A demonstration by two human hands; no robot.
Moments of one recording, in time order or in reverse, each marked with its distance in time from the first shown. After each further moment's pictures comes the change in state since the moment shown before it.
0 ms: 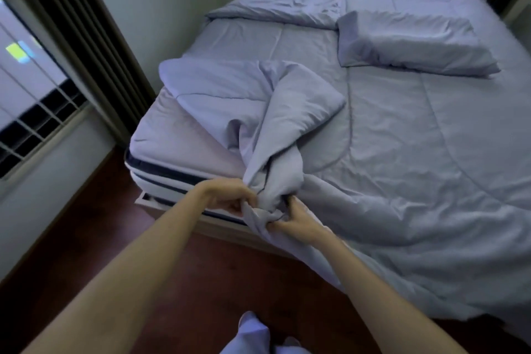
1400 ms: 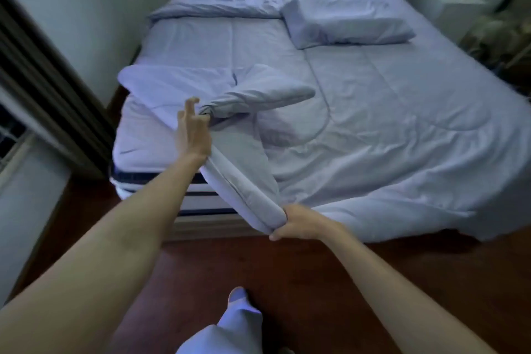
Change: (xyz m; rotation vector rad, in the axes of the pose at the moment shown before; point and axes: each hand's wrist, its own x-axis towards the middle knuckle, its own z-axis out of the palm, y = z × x) left_hand -0.023 -0.030 -0.129 0.655 1.129 0.687; right_hand -0.062 -0.106 0.118 -0.189 -0.047 0.280
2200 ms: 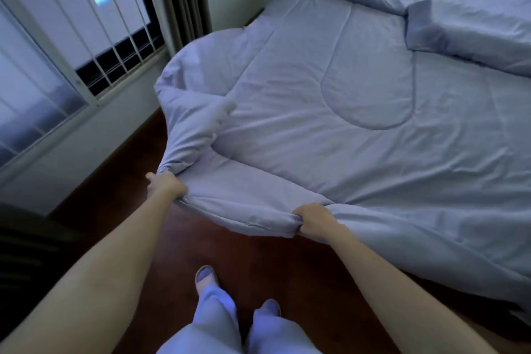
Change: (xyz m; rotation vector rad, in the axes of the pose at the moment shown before) left_hand -0.328 -0.123 -0.098 0.207 -0.504 -1.179; right_hand -0.029 0.037 0.119 -0.708 -0.090 -0.319
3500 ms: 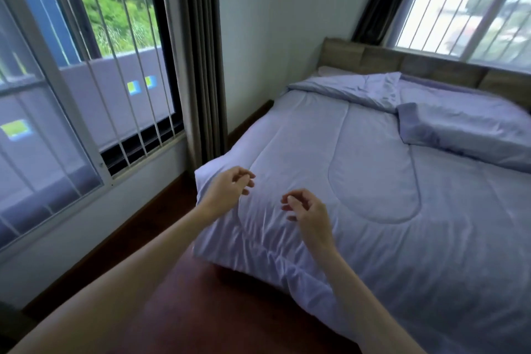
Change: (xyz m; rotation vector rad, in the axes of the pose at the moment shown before) left_hand -0.057 0.123 -0.143 -0.838 0.032 0.915; right_hand 0.051 -0.084 -0.178 1.217 0.797 -0.162
